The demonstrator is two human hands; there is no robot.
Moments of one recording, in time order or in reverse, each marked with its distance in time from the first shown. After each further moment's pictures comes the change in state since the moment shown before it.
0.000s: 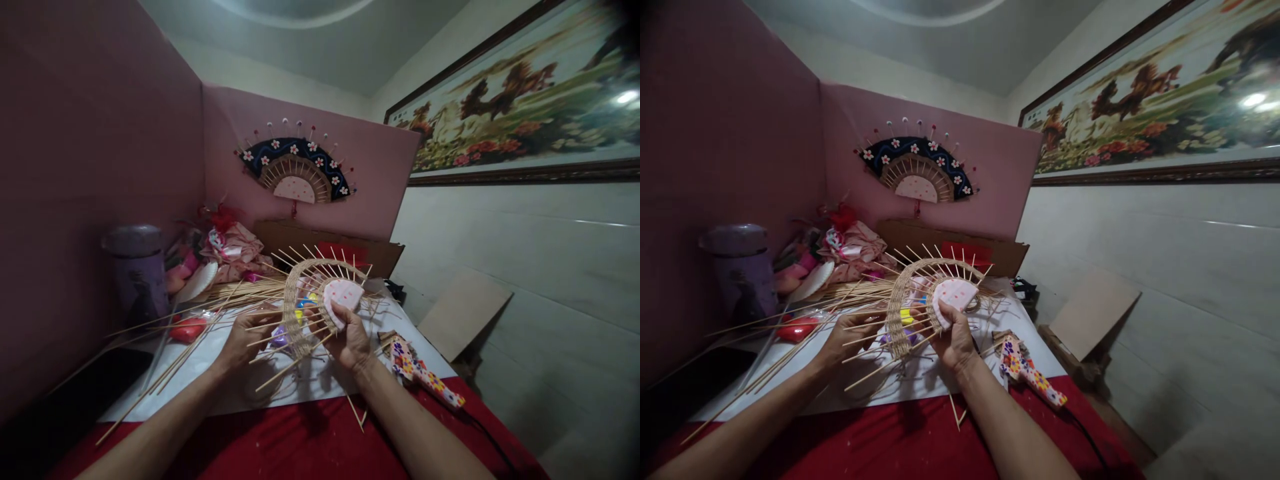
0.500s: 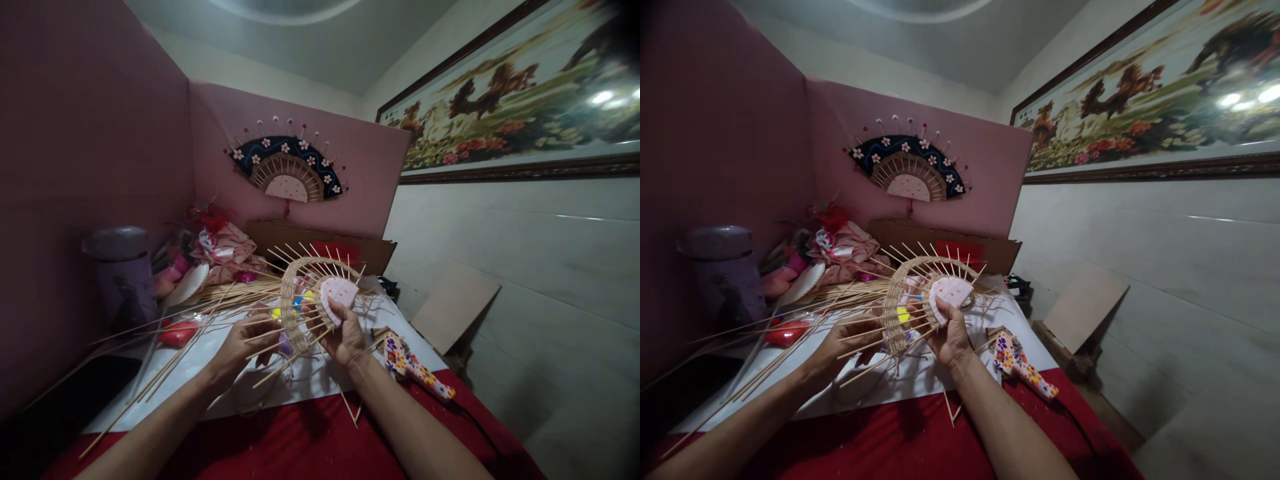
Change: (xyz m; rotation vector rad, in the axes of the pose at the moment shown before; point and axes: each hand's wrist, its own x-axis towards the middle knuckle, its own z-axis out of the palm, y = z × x) left_hand -0.014 0.001 -0.003 0.045 -0.302 -0.015; right_hand 0.000 -0.005 0.000 0.084 0.015 0.003
